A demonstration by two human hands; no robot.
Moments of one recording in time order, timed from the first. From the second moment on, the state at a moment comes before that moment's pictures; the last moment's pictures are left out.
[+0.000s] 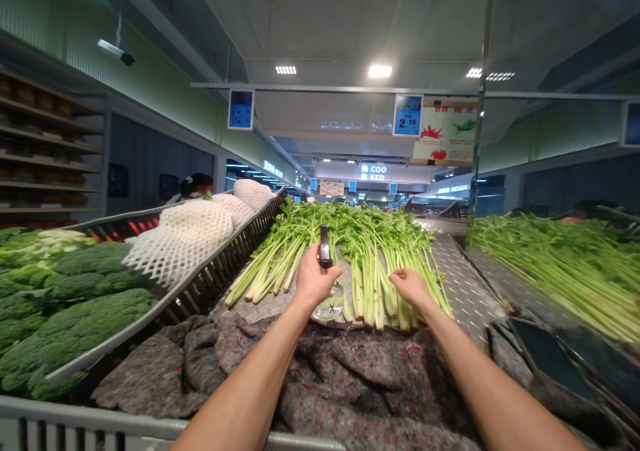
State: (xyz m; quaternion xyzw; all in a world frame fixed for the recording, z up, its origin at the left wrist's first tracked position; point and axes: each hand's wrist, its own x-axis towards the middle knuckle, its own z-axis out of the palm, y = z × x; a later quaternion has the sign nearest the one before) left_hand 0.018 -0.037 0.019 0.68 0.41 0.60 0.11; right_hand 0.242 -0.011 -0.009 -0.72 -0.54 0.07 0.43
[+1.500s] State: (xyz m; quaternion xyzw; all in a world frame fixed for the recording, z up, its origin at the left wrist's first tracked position) left_hand 0.036 -0.055 0.015 0.76 0.31 0.53 0.19; right_hand 0.240 -0.010 -0.011 -0.72 -0.54 0.09 0.42
